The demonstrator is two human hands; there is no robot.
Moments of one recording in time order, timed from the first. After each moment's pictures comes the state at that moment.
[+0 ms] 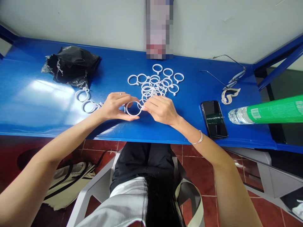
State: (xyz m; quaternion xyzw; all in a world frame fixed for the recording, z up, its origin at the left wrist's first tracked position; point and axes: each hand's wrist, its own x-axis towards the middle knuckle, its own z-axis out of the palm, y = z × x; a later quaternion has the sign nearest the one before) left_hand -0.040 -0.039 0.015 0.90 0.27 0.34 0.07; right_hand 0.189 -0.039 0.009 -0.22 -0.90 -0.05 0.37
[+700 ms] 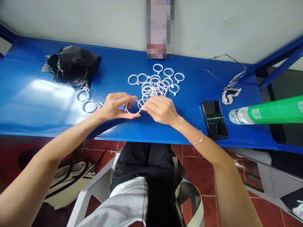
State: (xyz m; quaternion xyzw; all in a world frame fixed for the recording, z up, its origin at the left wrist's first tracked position) left_hand -0.038 -0.040 0.014 0.89 0.26 0.38 0.05; right_hand 0.189 -0.039 0.008 -0.23 -0.90 -0.03 0.37
